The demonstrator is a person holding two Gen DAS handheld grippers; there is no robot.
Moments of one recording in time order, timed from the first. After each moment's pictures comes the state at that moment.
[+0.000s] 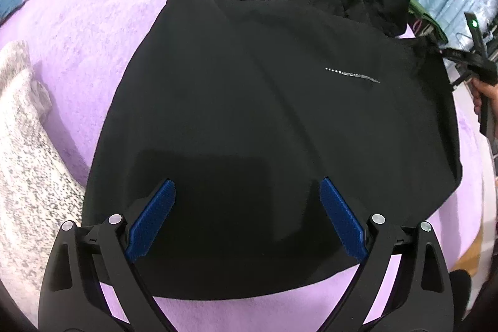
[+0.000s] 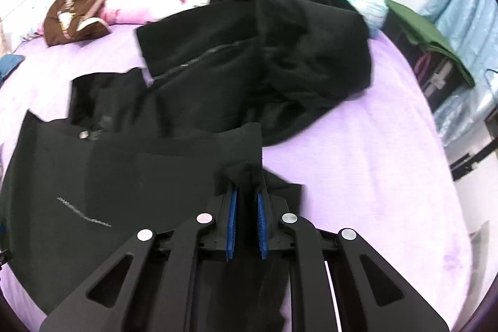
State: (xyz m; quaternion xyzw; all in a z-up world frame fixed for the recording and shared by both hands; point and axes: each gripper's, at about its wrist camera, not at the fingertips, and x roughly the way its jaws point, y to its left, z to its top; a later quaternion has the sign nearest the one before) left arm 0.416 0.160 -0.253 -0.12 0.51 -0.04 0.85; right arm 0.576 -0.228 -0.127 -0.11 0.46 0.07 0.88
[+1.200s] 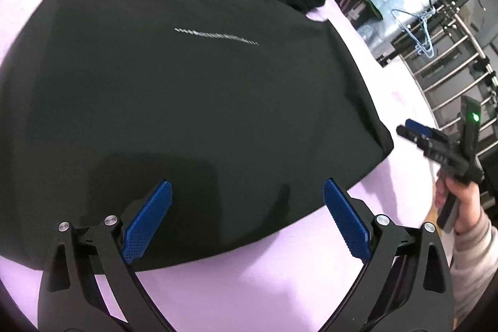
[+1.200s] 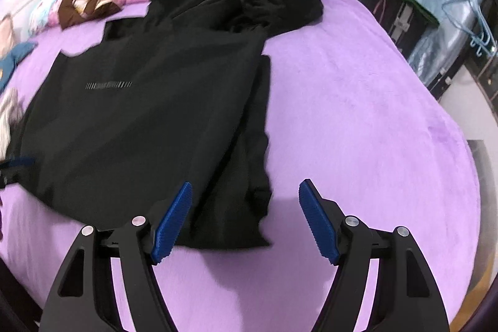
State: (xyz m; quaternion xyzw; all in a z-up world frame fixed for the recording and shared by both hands) left arm 0.401 0.042 -0.242 -0.16 0.51 -0.20 0.82; right arm 0.349 -0.296 -0.163 -0.09 0.47 0.07 0.87
